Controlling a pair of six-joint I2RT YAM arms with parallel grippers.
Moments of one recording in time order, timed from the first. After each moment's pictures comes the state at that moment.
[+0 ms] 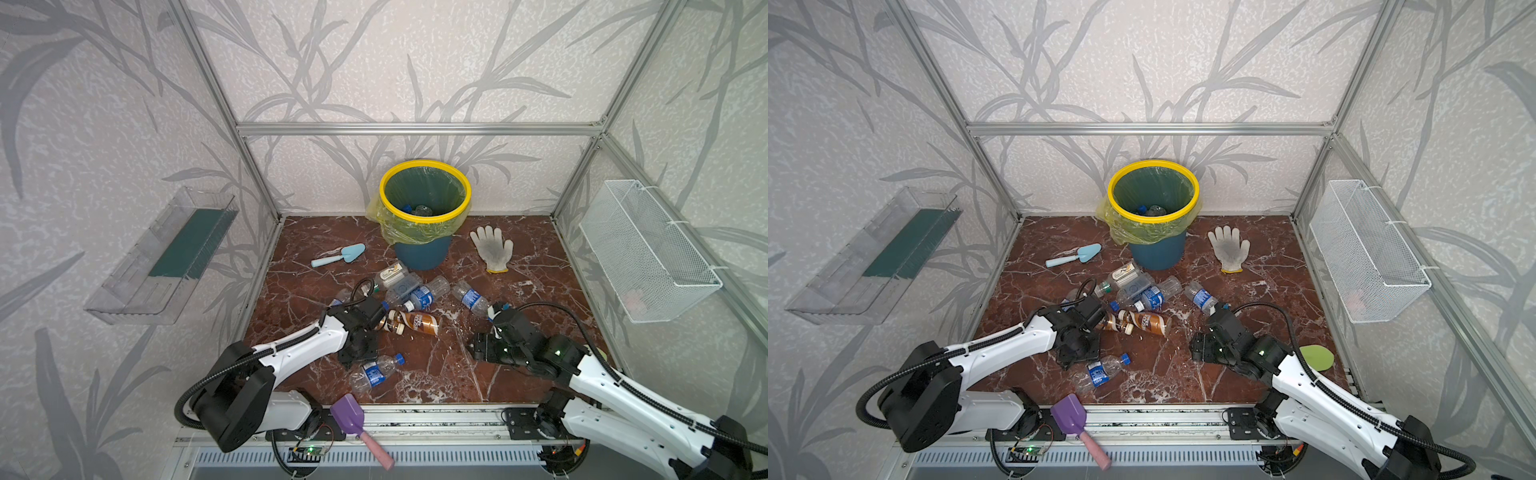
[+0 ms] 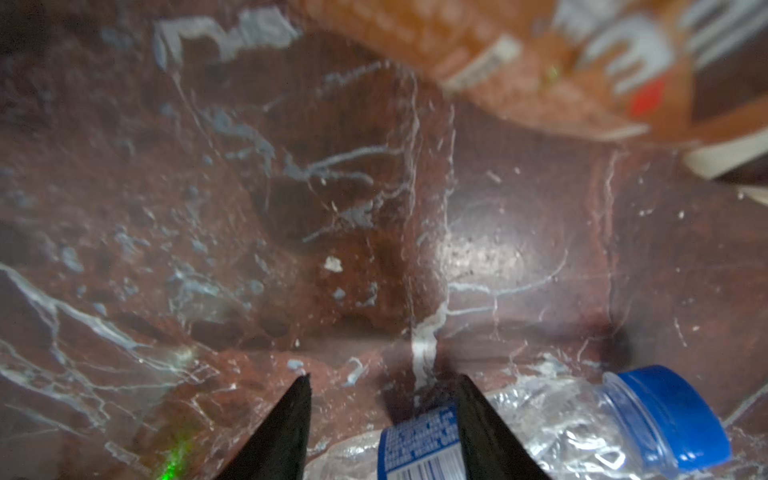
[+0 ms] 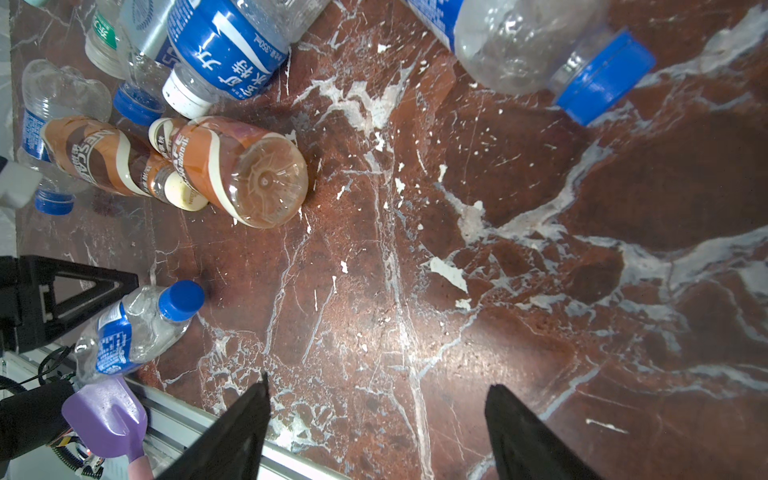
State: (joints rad) left arm -0.67 1.30 0.69 -0.86 0.02 -0.79; right arm 0.76 0.83 0.56 -0.70 -0.01 0.82
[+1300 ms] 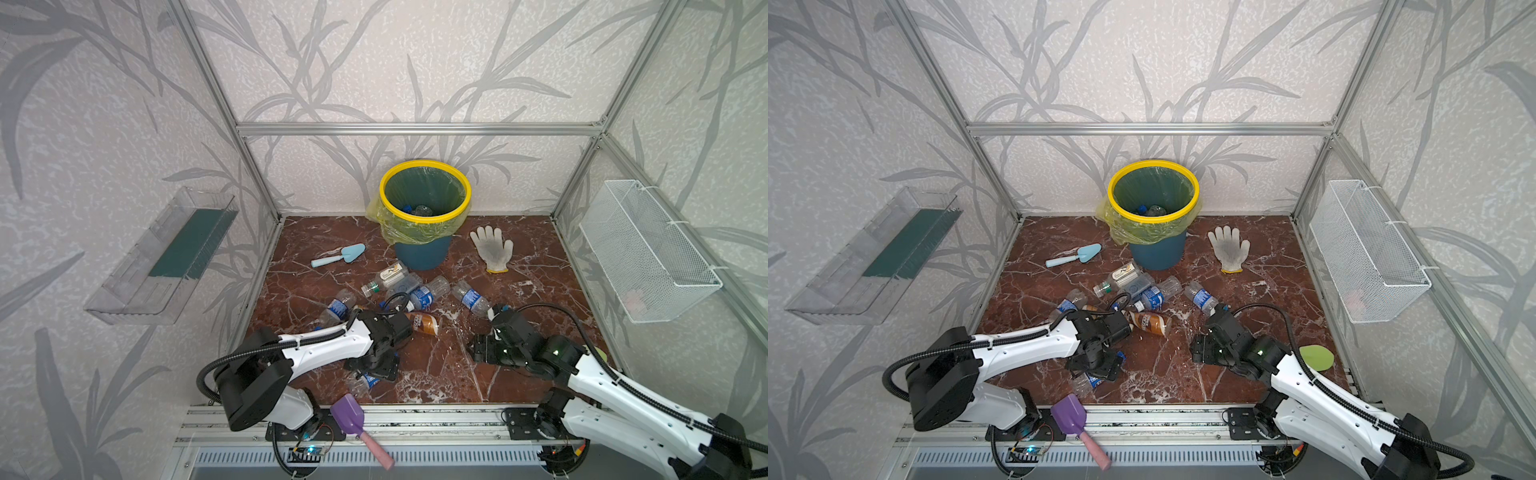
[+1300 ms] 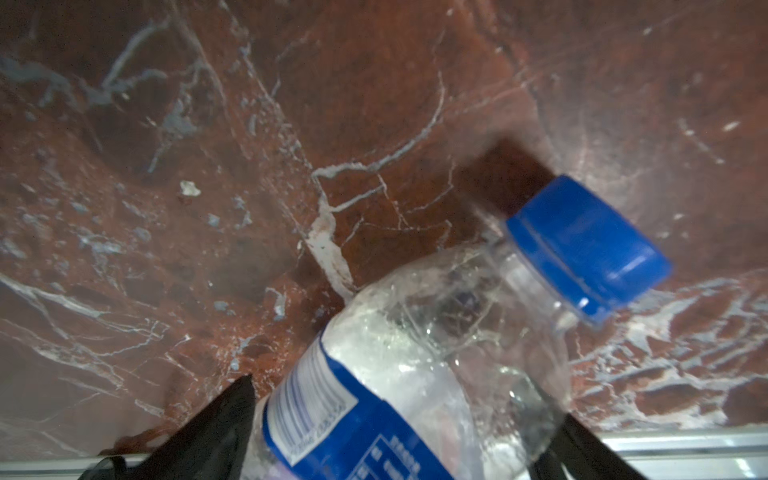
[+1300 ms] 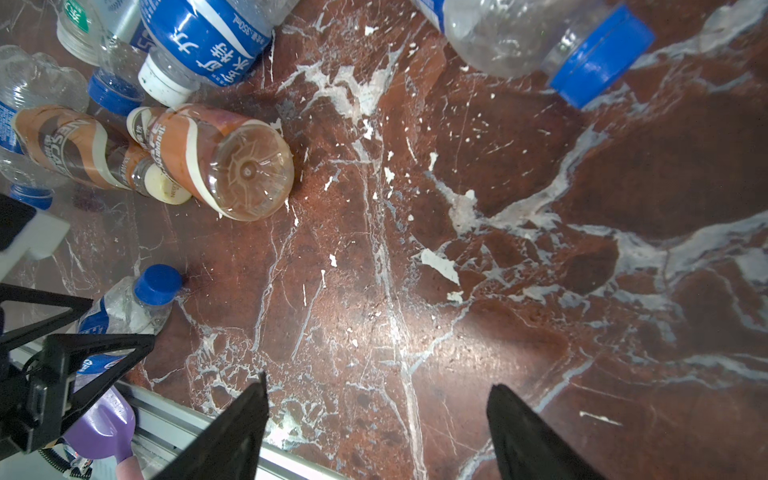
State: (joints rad) left arm -0.92 1.48 0.82 -1.00 -0.04 -0.70; right arm 0.76 0.84 0.56 -0.71 -0.01 0.82
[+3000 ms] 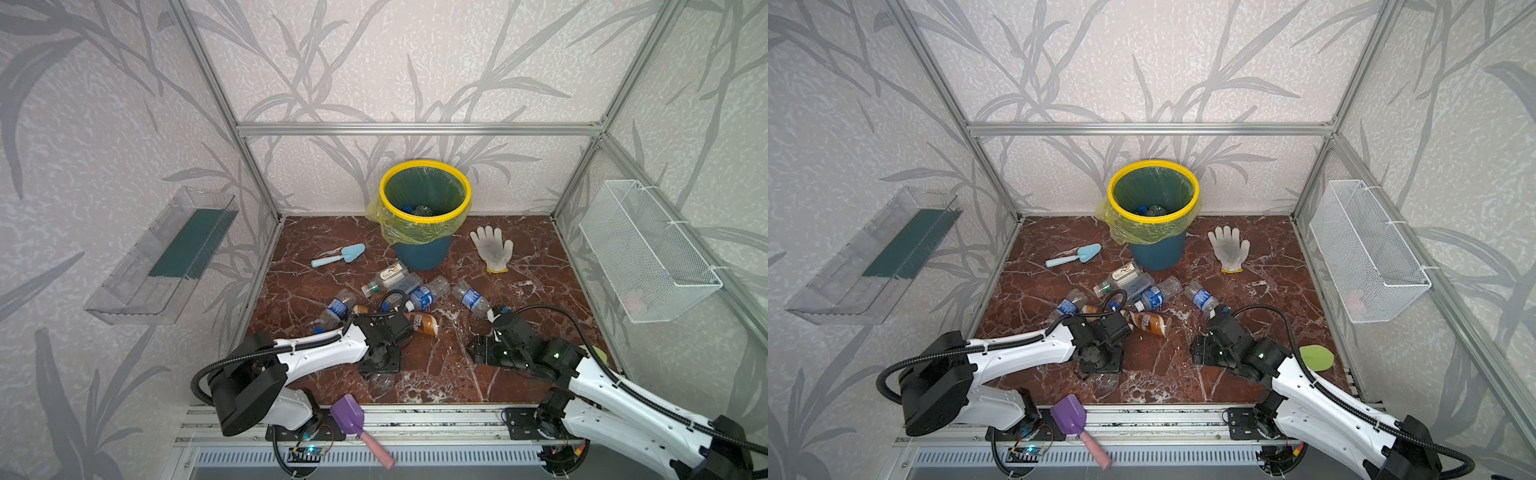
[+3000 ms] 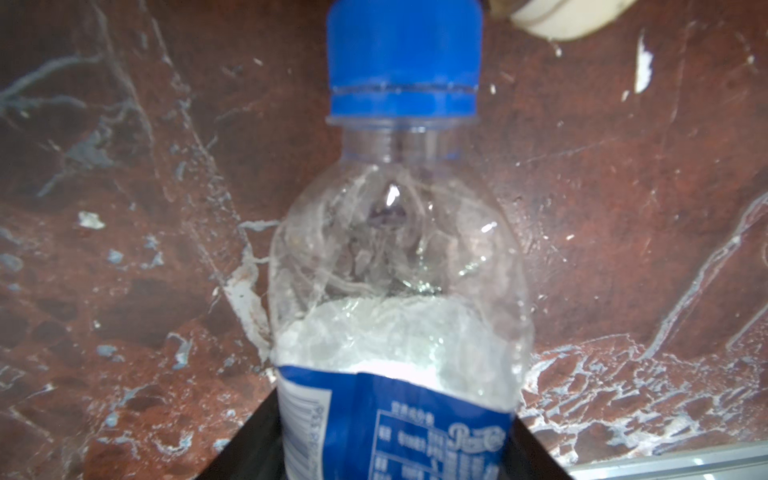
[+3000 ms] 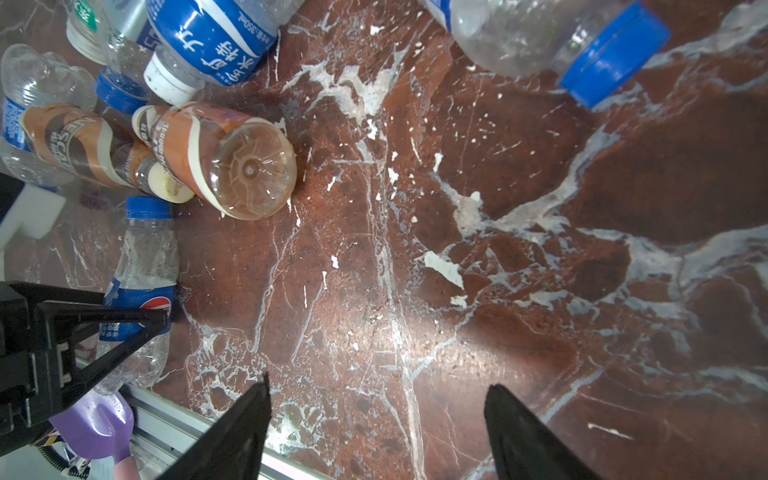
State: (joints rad) left arm -0.93 1.41 0.75 -0.78 0.01 -0.90; right arm 0.77 0.82 0.52 -0.66 -0.02 0.82
